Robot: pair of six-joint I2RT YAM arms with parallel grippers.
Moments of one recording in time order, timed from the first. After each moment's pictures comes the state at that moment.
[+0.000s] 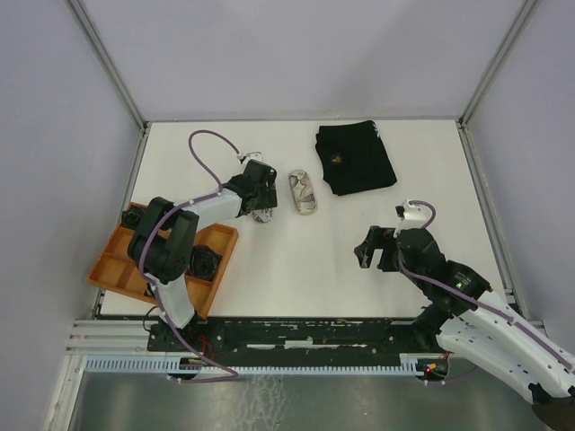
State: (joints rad) left arm -0.49 1.83 1.11 -0.16 -0.31 -0.46; right arm 0.74 0.61 0.61 -0.62 0.28 0.63
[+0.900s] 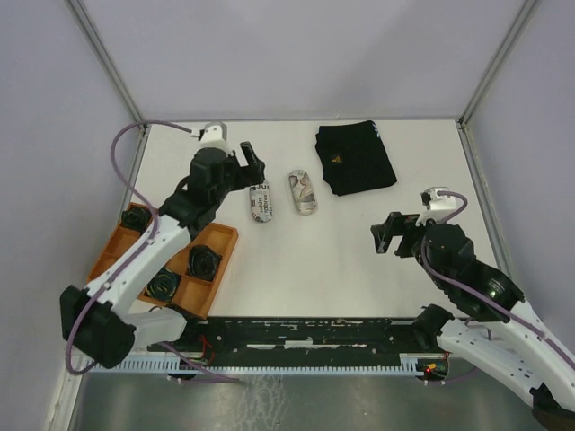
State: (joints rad) left arm -0.49 1.28 1.08 -0.20 -0.26 -0.46; right arm 0.74 0.56 0.81 -0.67 0.41 0.47
